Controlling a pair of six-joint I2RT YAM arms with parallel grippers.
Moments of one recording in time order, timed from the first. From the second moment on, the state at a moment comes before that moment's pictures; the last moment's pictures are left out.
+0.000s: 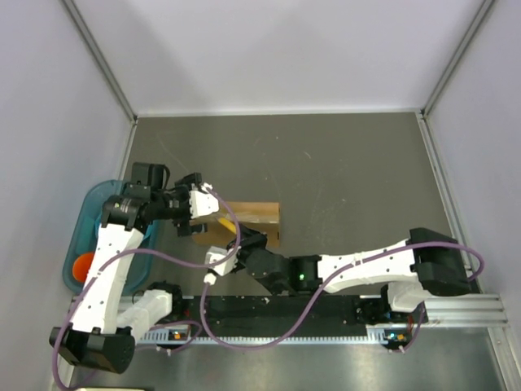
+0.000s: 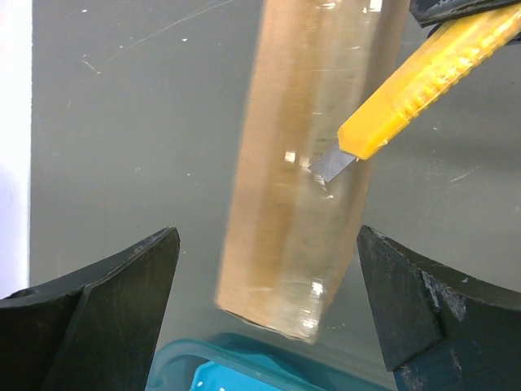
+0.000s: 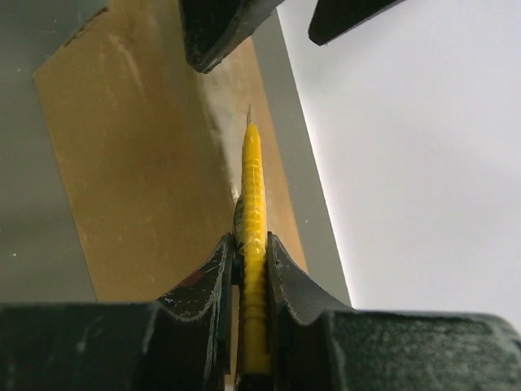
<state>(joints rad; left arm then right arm) -0.14 0.97 1.12 -1.08 0.63 1.23 1.52 1.53 0.97 0.28 0.76 -0.81</state>
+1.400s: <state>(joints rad) -0.14 1.09 1.15 -0.90 0.68 0.95 1.56 1.30 0.90 -0.11 0.71 -0.66</state>
